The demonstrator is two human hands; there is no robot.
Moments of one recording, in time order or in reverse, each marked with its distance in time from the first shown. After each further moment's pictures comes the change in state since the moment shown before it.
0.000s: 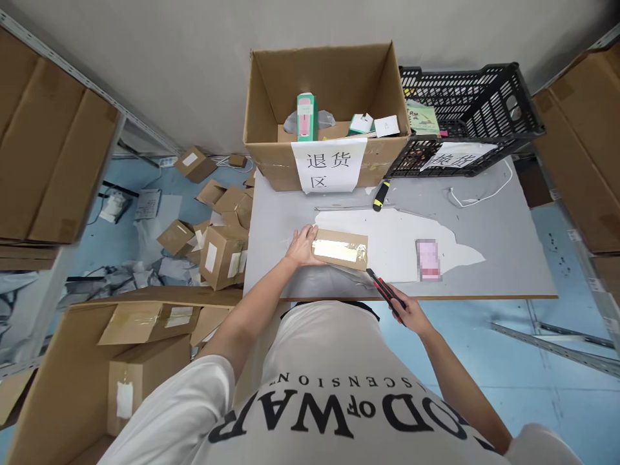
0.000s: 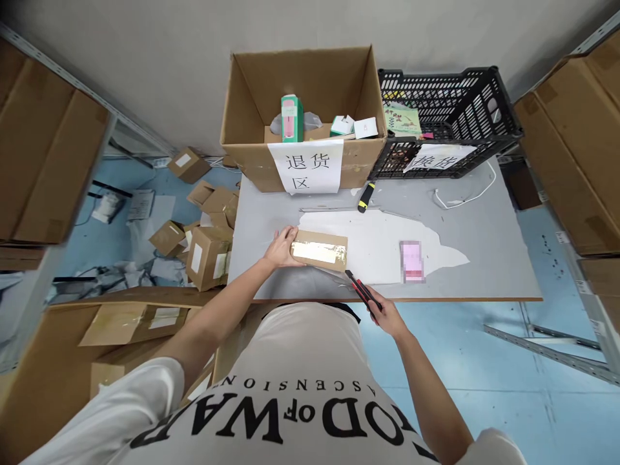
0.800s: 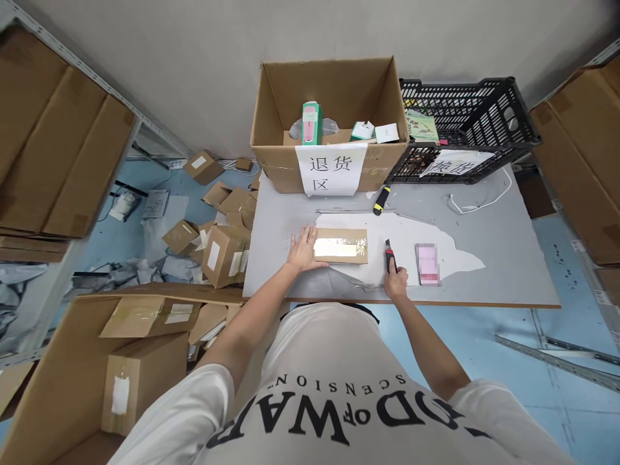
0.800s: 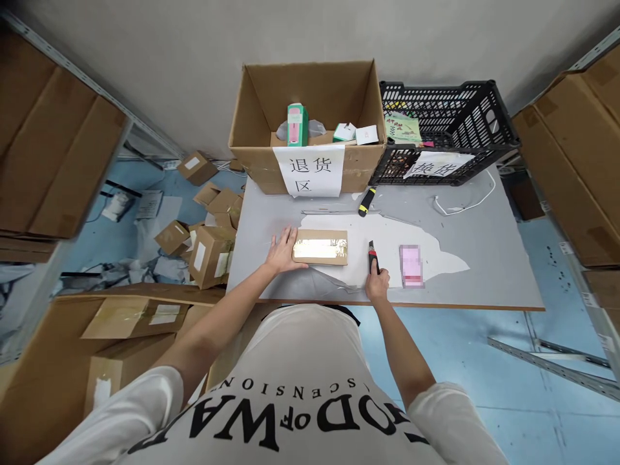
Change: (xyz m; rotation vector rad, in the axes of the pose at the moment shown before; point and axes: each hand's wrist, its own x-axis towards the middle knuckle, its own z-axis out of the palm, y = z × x) left_hand -0.013 0.020 0.002 0.134 -0.020 -0.145; right_hand 0.101 0.035 0.002 -0.660 0.490 0.108
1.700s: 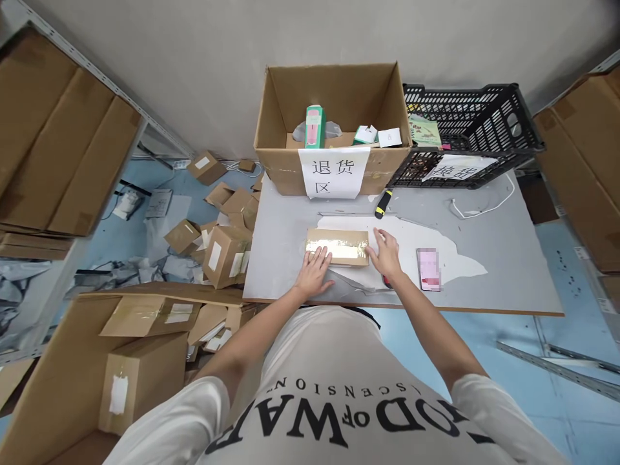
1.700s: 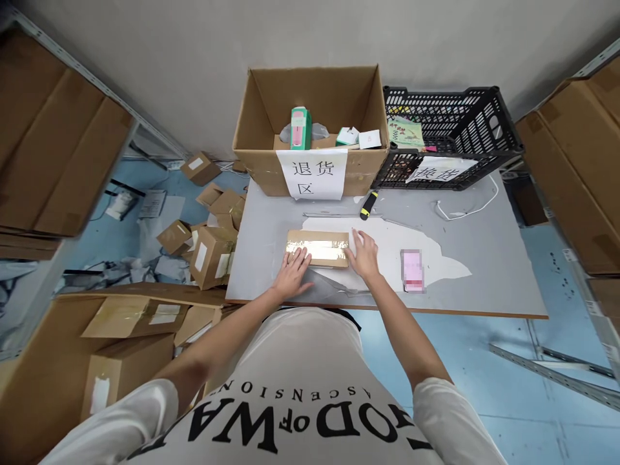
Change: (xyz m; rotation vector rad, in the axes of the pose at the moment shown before) left_hand -0.048 0.033 0.022 0.070 -0.005 0.207; right_hand 0.042 -0.101 -0.052 -0.154 0.143 -0.591
